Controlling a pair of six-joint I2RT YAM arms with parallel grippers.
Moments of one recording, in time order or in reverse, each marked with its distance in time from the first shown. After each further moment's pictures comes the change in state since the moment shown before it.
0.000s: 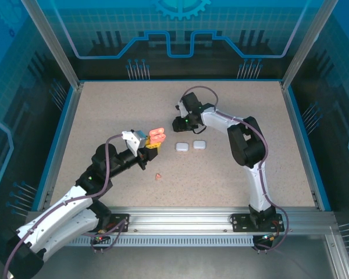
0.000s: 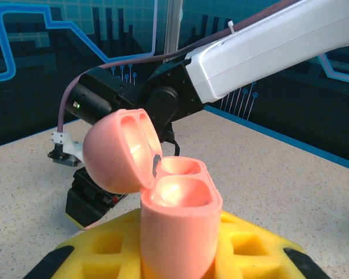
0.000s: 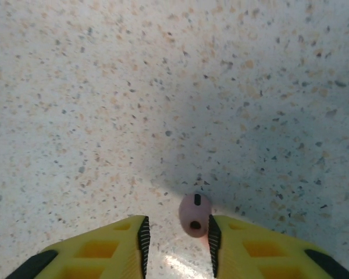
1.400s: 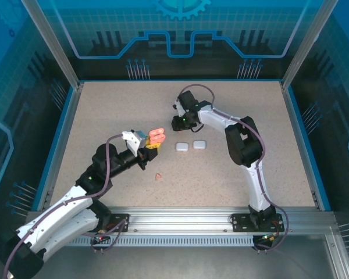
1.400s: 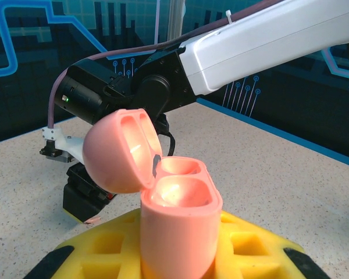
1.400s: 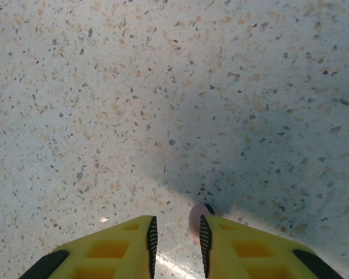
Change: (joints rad) left arm 0.000 0.000 0.000 -0.014 -0.008 0.000; right arm 0.018 0.055 0.100 -0.094 0.050 -0.032
